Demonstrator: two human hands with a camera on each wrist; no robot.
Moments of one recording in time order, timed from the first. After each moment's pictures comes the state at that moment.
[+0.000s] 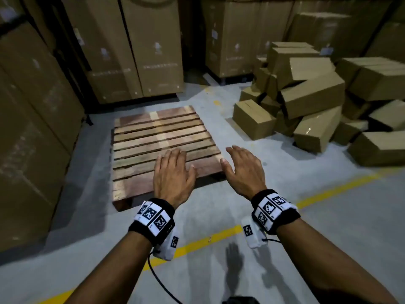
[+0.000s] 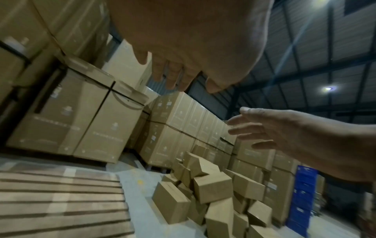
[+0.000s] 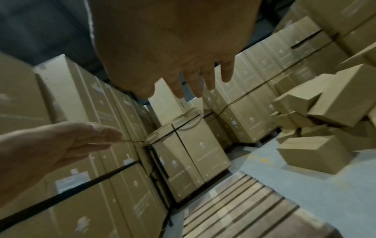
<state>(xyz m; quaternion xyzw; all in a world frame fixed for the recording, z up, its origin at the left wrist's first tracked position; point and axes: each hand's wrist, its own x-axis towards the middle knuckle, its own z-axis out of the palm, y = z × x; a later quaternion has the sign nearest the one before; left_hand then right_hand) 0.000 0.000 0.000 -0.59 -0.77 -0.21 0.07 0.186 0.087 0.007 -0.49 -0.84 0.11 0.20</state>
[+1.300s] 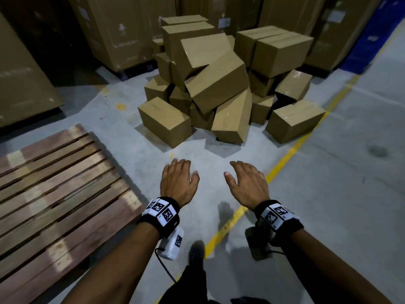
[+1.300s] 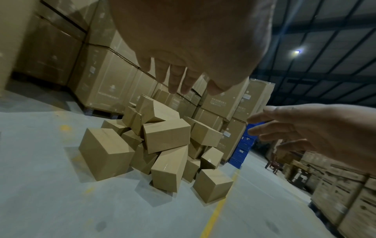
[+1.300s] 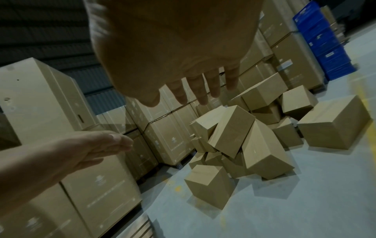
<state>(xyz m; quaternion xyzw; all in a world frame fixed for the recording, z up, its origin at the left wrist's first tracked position) 0.325 0.558 -0.089 -0.75 -0.64 -0.13 -0.11 0.537 0.533 -0.080 -0.70 -0.70 0.10 0.11</state>
